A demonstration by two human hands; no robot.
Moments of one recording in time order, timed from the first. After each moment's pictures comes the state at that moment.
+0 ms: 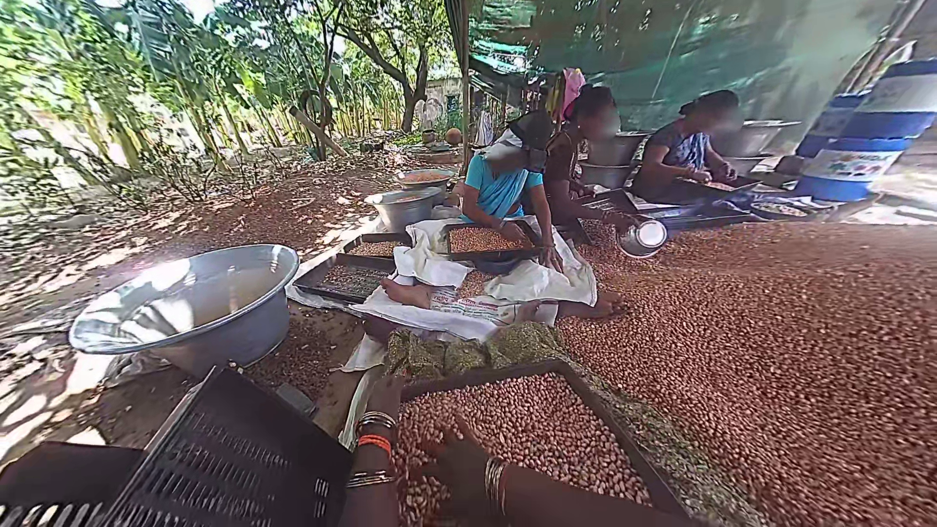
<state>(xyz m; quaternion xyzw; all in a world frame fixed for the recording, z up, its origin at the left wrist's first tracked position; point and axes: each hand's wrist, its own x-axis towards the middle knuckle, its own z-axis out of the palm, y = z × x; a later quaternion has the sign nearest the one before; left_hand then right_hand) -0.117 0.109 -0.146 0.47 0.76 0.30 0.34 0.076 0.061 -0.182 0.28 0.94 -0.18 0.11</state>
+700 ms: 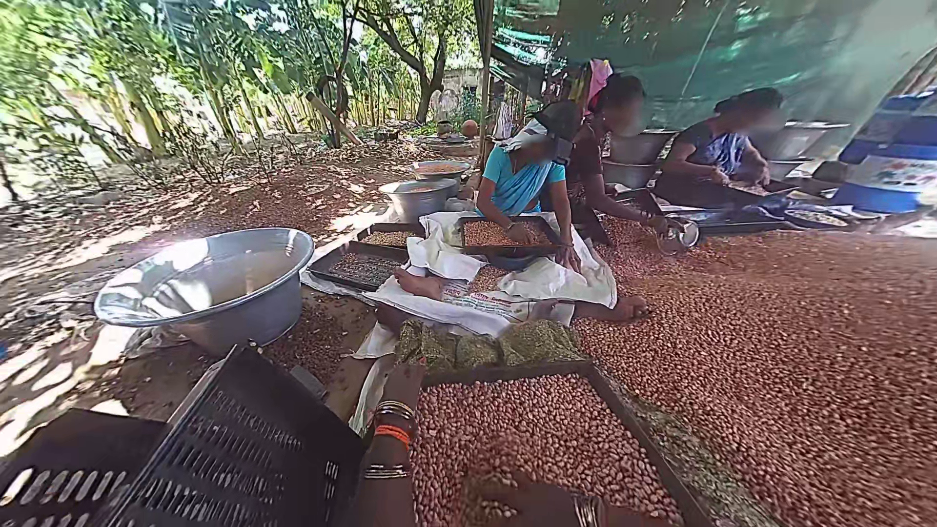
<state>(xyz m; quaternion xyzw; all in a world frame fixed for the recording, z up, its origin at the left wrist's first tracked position) -0.110 0.099 -0.130 0.48 0.75 0.30 0.34 0.177 0.022 -0.183 0.22 0.93 -0.26 0.14</state>
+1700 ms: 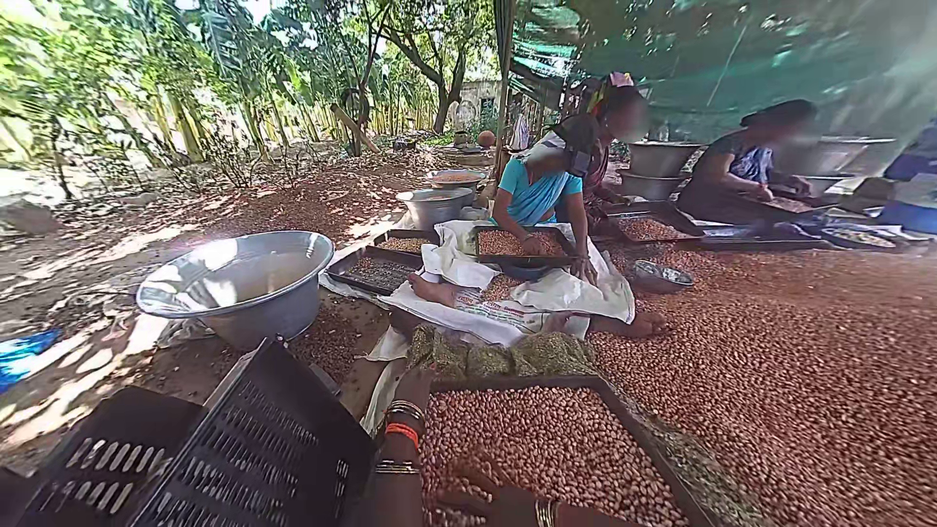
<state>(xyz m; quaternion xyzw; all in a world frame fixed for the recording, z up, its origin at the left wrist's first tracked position) -0.114 0.105 -0.136 0.47 0.75 0.30 0.36 0.123 0.037 -0.205 0.12 0.97 -0.19 0.11</state>
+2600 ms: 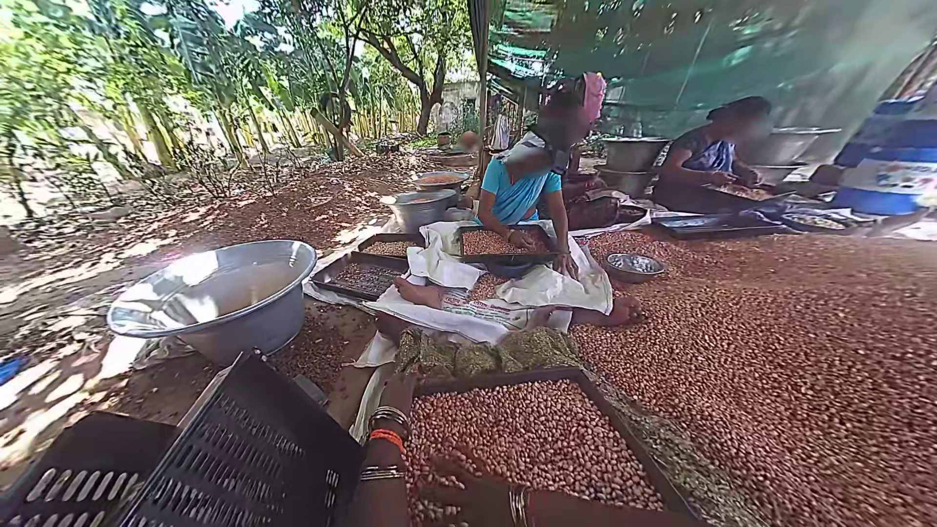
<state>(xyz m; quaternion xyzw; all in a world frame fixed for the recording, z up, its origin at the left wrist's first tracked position) -0.115 0.104 -0.140 0.45 0.75 0.31 0.36 0.106 0.041 -0.207 0.11 0.97 -0.20 0.09</state>
